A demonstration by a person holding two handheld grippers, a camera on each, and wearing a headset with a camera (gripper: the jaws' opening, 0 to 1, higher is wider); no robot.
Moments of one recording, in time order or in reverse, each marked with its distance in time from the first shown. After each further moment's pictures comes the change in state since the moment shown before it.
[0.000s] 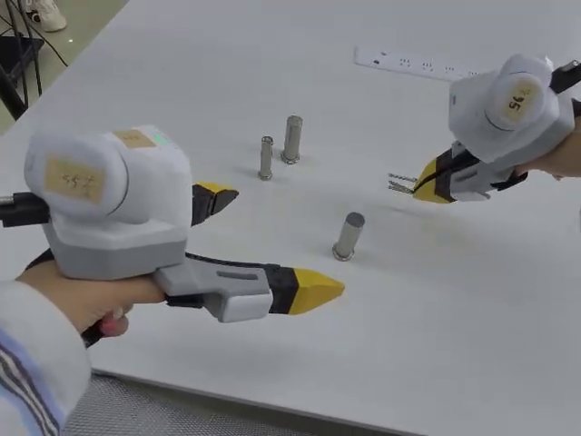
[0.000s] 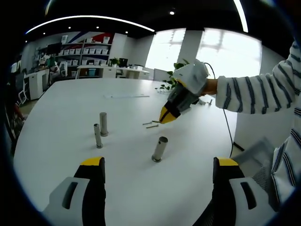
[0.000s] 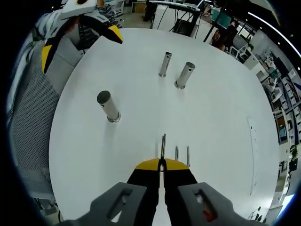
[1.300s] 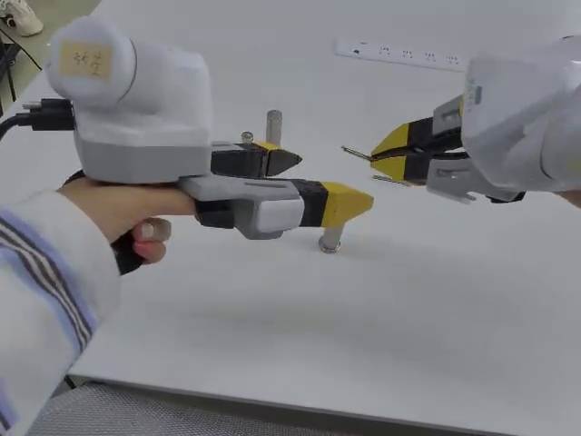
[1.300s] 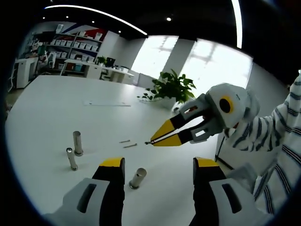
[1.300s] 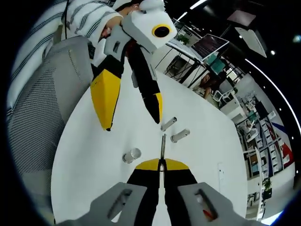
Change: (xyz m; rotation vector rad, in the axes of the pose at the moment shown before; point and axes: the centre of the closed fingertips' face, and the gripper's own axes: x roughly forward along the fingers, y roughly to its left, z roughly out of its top) left arm 0.035 -0.028 0.054 -0.107 -0.040 -0.209; right arm -0.051 0.038 0.079 -0.241 -0.238 -0.233
